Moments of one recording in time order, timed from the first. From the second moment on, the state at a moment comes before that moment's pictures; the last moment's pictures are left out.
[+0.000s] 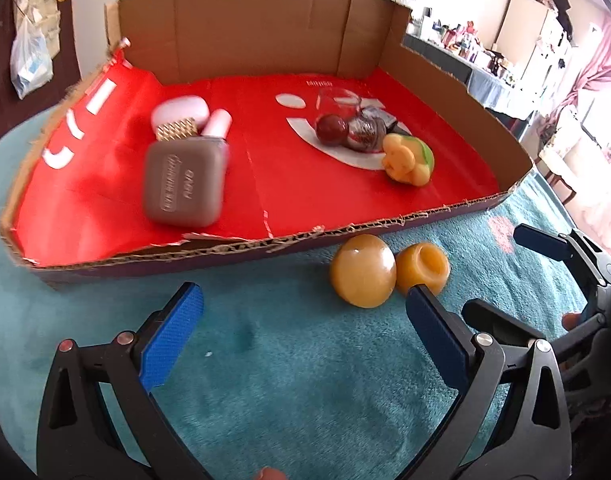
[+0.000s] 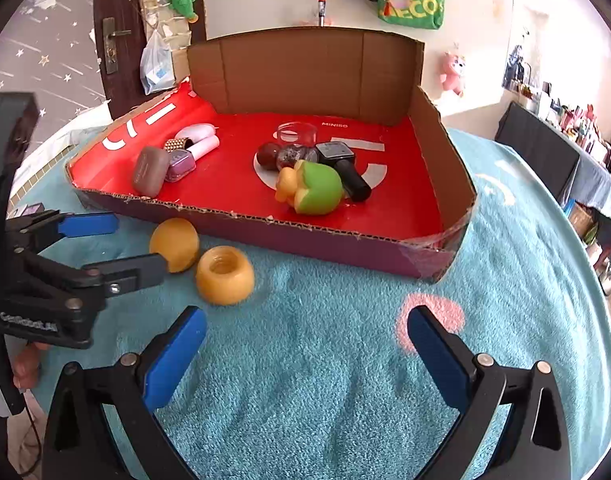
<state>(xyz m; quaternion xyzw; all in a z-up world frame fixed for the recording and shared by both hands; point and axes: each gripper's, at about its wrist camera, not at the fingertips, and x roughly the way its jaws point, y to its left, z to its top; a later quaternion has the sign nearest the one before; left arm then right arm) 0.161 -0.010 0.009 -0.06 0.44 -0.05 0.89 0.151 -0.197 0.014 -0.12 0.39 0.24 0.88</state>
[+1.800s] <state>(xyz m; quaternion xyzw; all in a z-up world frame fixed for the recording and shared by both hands) 0.133 -0.013 0.018 -0.03 0.42 -0.08 0.90 0.158 -0.171 0.014 -0.11 0.40 0.31 0.85</state>
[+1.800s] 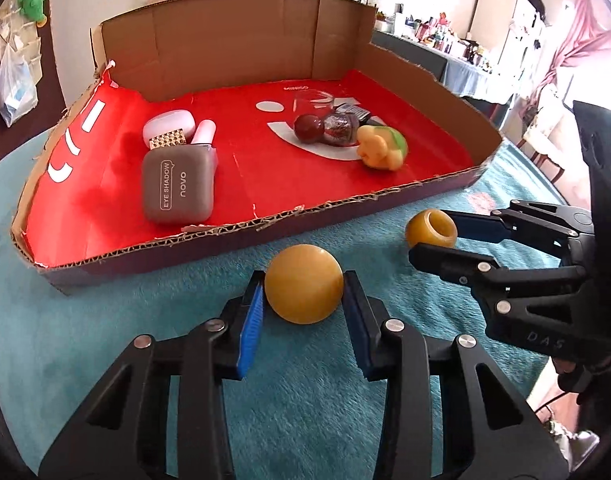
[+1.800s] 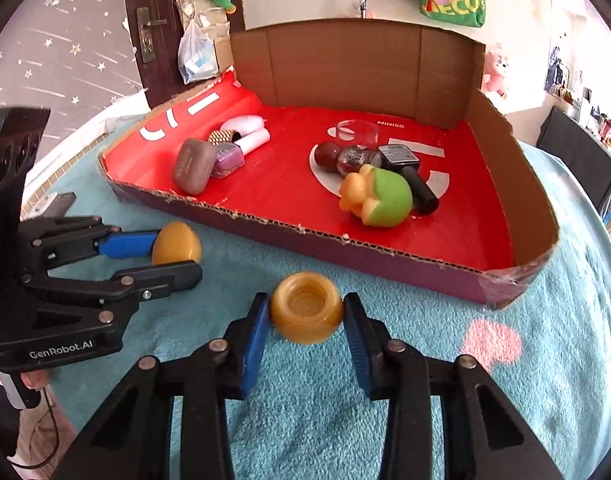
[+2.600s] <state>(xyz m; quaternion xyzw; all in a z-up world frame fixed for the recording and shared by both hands) 0.148 -0.004 0.070 -0.02 0.36 -0.07 0.93 0.168 -0.156 0.066 -0.09 0.36 0.34 0.86</state>
